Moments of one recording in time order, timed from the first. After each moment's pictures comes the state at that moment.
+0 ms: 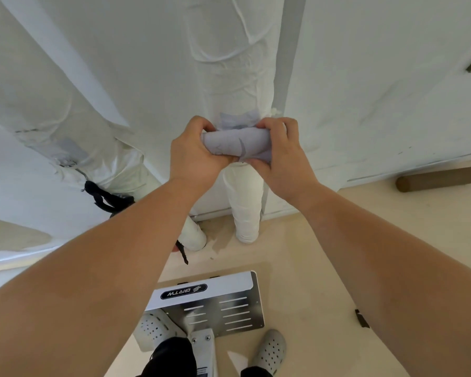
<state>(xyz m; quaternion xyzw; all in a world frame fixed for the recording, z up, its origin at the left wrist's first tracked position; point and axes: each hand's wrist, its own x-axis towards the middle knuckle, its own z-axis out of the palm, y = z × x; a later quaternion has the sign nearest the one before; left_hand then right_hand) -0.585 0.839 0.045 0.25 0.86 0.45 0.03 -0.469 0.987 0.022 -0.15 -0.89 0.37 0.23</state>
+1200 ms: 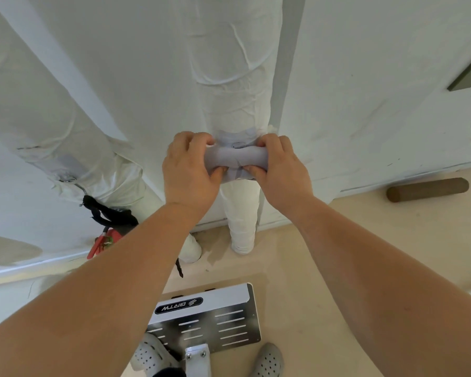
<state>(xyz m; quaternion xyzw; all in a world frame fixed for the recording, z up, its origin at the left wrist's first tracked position) -0.580 0.828 0.045 0.35 0.87 0.32 -0.14 -0.472 0.983 0.037 -0.24 -0.91 0.29 0.20</state>
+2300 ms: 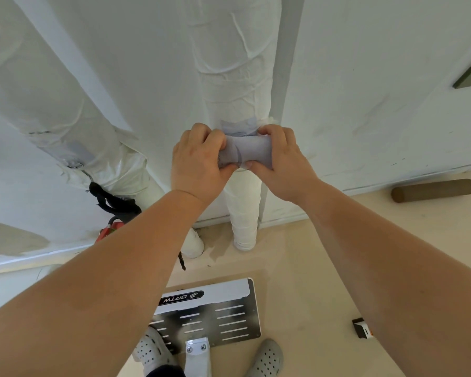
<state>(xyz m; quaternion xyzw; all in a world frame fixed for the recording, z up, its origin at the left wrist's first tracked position) -0.574 0.834 0.044 0.40 0.86 0.25 -0.19 -0.460 0.989 0.042 -0.18 -0.91 0.35 0.16</state>
